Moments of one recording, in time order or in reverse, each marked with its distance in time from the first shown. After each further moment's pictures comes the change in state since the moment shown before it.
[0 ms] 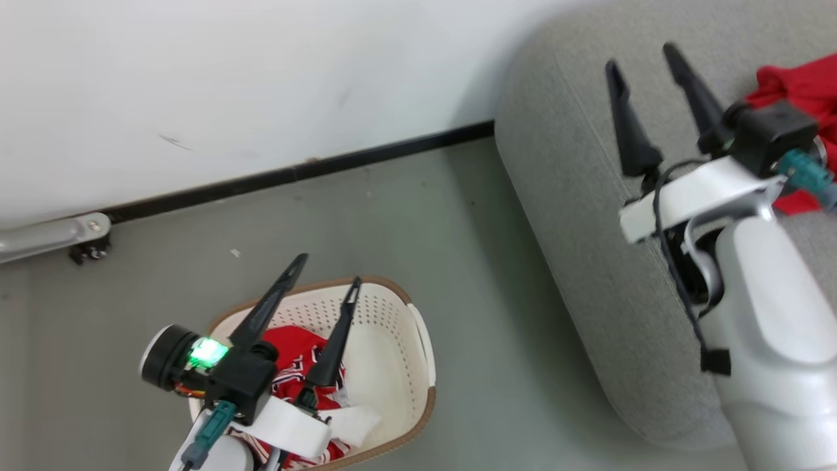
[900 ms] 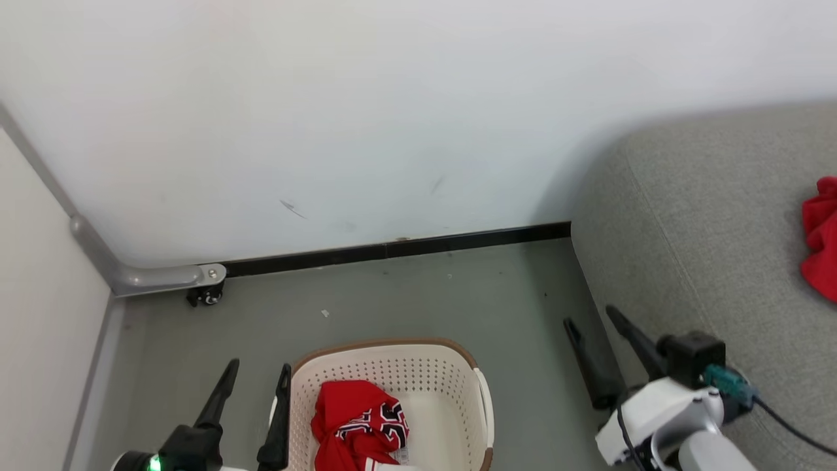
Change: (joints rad) left arm 0.235 -0.086 0.200 0.118 -0.067 0.040 0.000; right arm 0.460 -0.014 0.125 0.021 0.103 0.000 0.000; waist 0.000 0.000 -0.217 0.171
